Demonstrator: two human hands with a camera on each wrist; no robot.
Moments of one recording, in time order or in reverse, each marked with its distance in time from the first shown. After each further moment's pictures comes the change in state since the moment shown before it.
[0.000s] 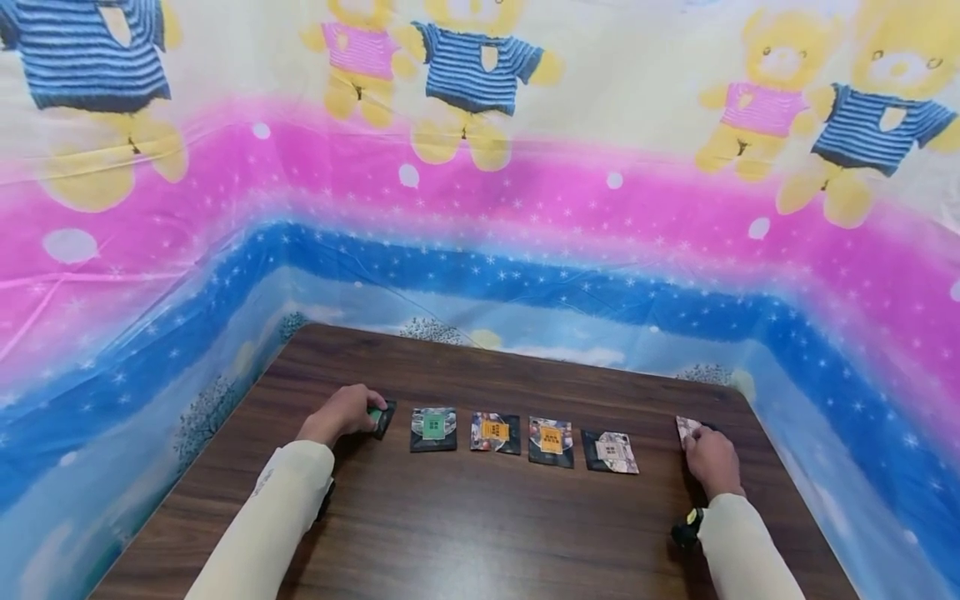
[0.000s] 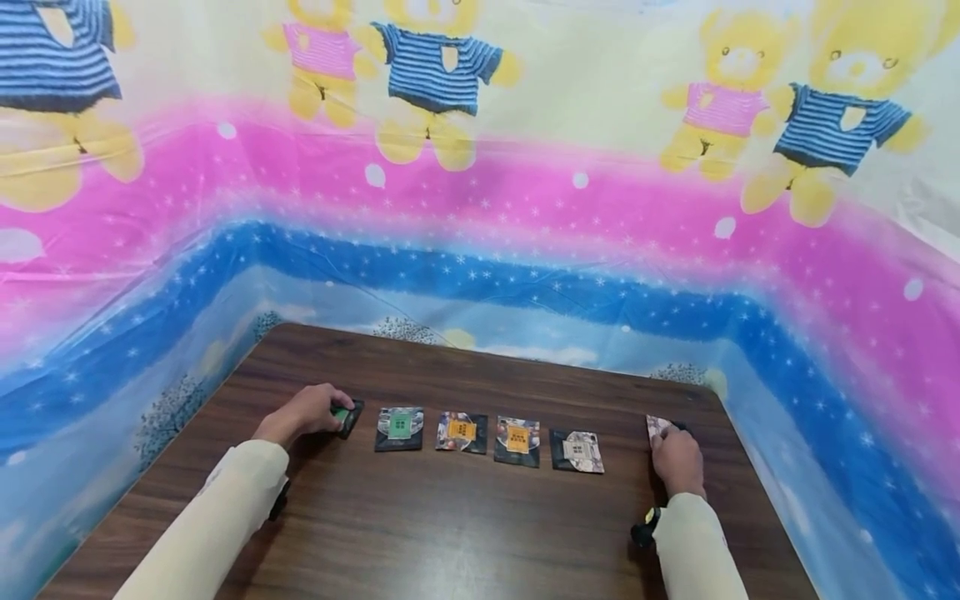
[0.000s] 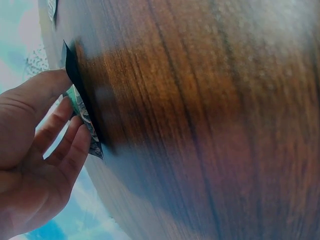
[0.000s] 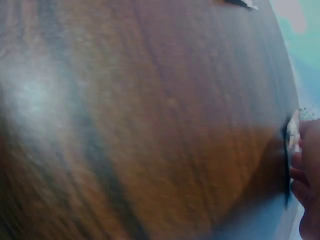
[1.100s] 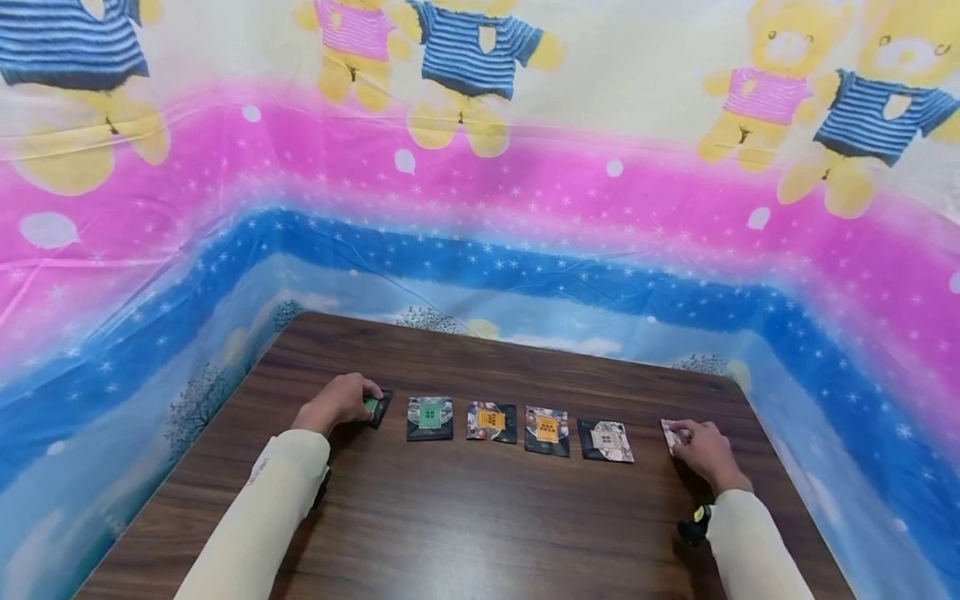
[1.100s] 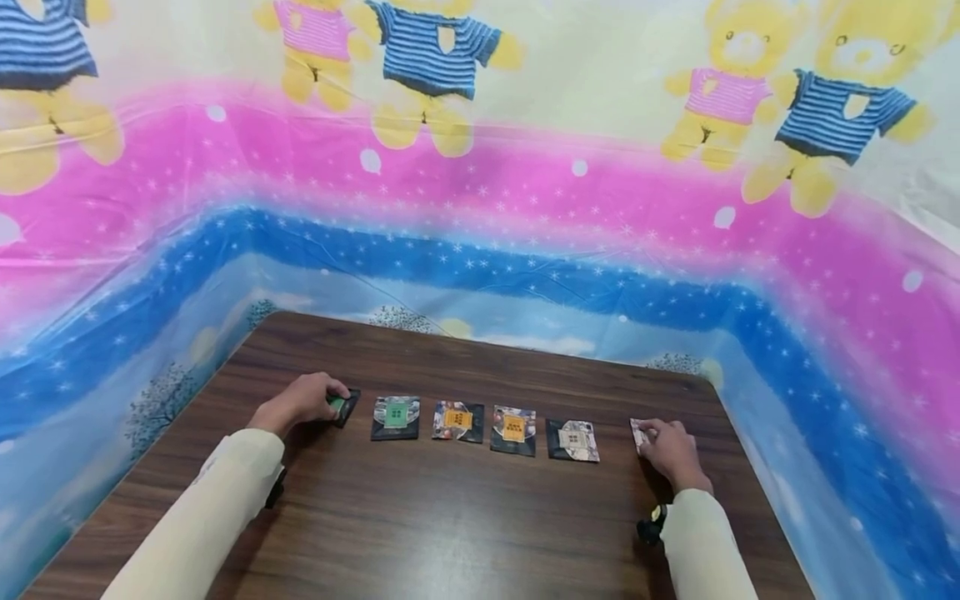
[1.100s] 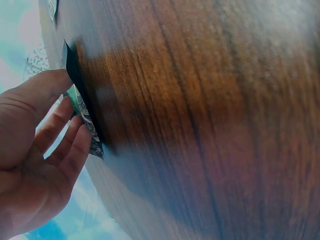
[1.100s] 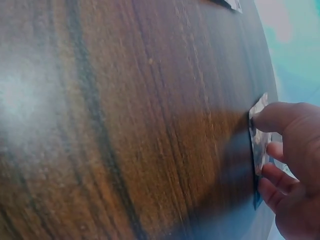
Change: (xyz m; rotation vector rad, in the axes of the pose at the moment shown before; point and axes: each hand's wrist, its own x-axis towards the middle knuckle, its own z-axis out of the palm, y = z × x) left_hand -0.001 0.002 -0.001 0.035 -0.010 0.025; right_hand -0.006 0.003 -0.007 0.042 -0.210 -0.064
